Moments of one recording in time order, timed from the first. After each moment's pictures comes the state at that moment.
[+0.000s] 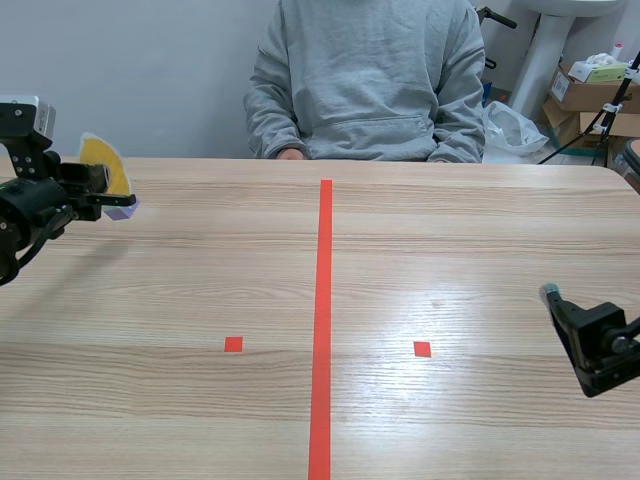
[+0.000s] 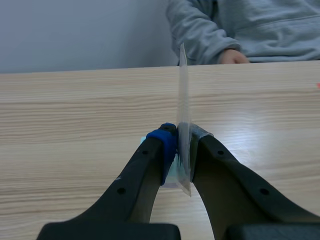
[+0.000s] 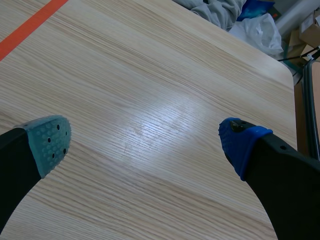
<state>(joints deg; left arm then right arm) -23.0 -18.5 -3.8 44.0 -7.8 -18.6 -9.9 -40.4 27.0 14.0 112.9 6.5 12.4 -2.7</state>
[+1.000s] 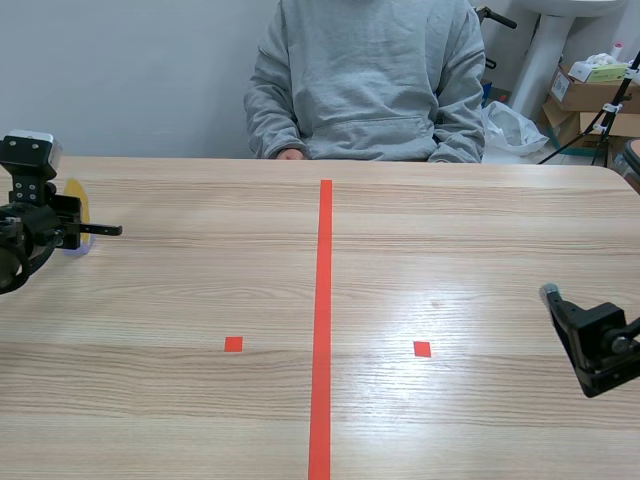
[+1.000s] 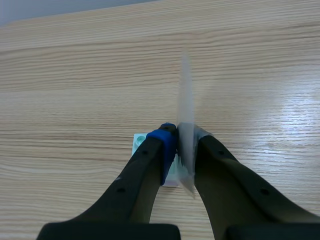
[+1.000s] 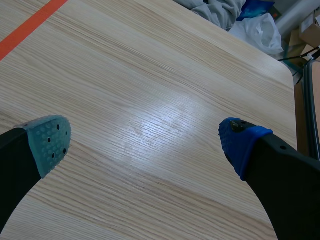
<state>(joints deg) -32.8 -18.4 -3.7 22.8 3.8 -7.4 -11.2 -40.4 27.0 14.0 112.9 6.6 12.4 -2.8</state>
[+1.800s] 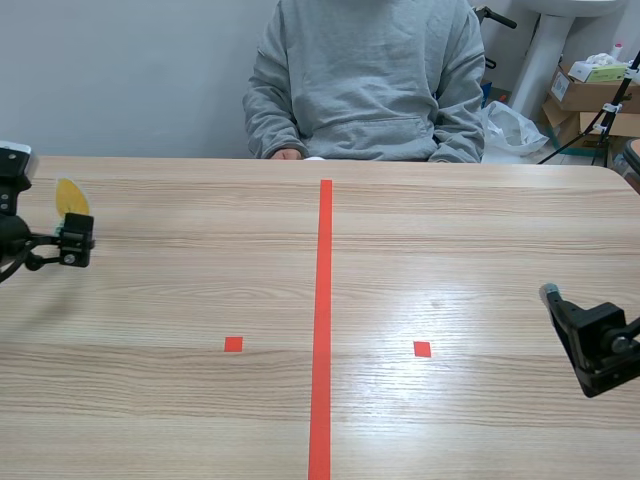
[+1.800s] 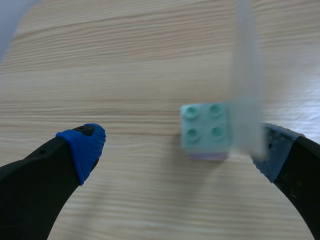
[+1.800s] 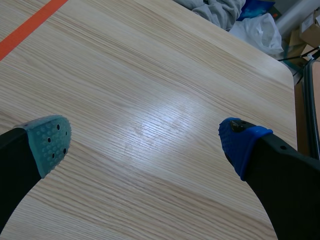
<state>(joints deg) -29.7 -22.7 -1.9 25.6 4.4 -5.4 -7.1 -40.4 27.0 14.0 112.9 6.6 12.4 -2.8</state>
